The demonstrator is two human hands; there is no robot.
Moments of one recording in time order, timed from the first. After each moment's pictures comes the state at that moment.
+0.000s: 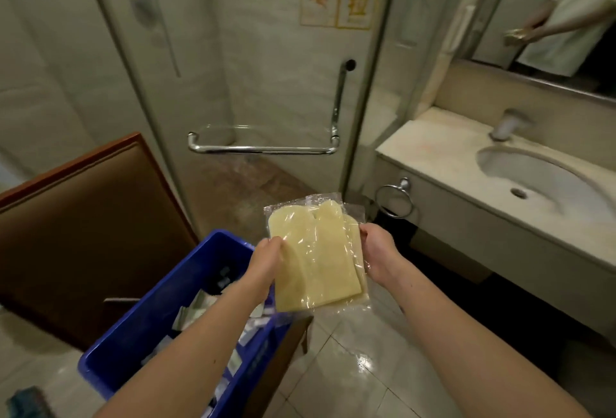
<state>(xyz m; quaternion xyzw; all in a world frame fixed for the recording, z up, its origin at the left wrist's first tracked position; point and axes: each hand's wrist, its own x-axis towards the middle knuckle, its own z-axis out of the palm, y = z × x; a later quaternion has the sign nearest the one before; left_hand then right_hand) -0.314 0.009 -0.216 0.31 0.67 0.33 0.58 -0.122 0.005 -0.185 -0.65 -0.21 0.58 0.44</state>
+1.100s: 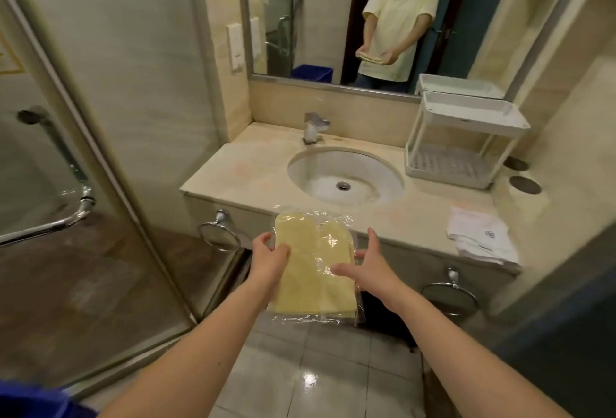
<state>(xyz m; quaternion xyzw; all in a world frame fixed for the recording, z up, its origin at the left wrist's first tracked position) 0.168 0.026 -0.185 0.46 0.55 0.29 0.63 0.326 -0.084 -0.168 -0.75 -0.33 0.43 0.39</state>
